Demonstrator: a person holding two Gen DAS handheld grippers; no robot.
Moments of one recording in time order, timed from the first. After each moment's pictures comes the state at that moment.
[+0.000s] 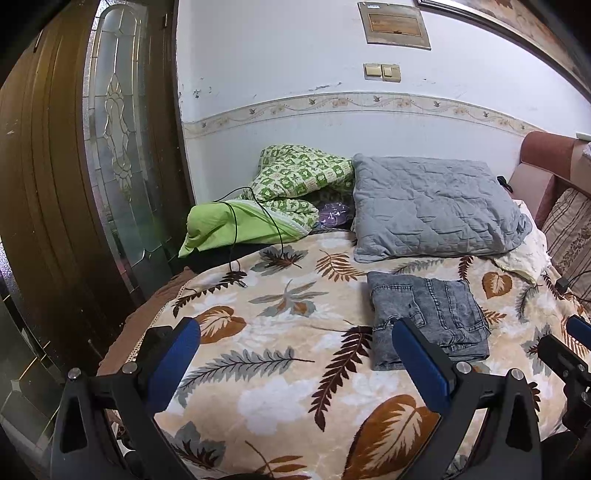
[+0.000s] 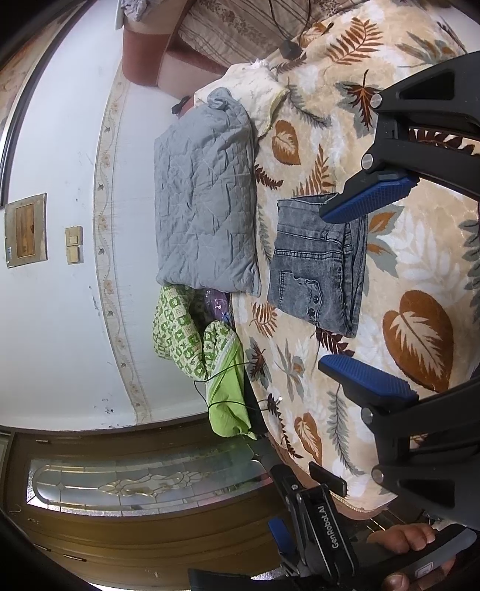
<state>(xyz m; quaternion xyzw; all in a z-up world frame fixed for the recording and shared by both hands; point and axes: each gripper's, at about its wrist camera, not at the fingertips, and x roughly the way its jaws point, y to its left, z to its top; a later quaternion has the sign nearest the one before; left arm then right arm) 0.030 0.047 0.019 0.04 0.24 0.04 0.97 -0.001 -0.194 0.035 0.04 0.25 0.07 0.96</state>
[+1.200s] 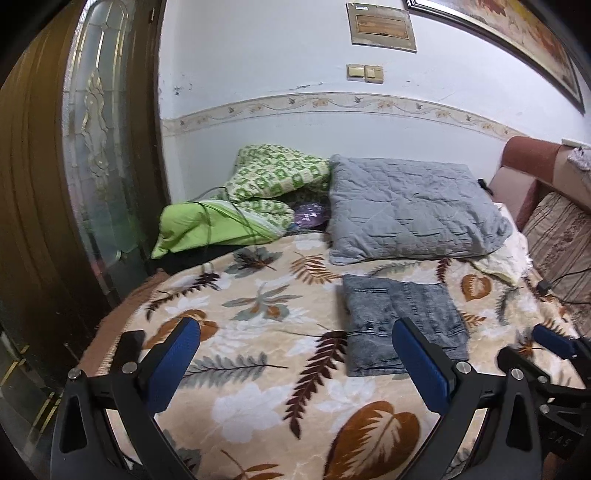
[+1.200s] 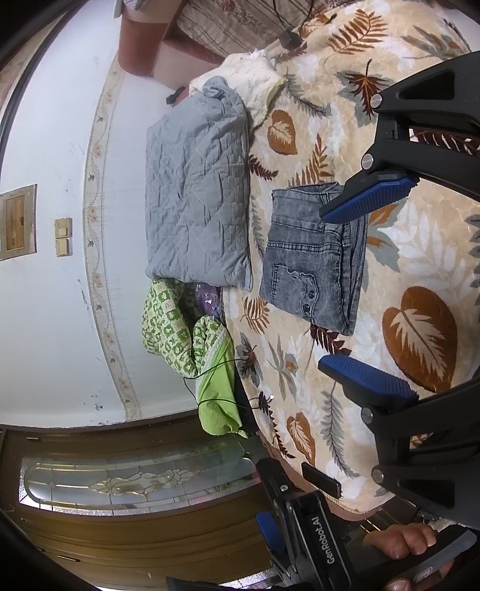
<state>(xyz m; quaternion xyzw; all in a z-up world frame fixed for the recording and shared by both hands) 0.044 0.040 0.019 0.02 0.25 -0.02 0.97 0.022 -0.187 0.022 0.04 0.27 0.08 0.96</state>
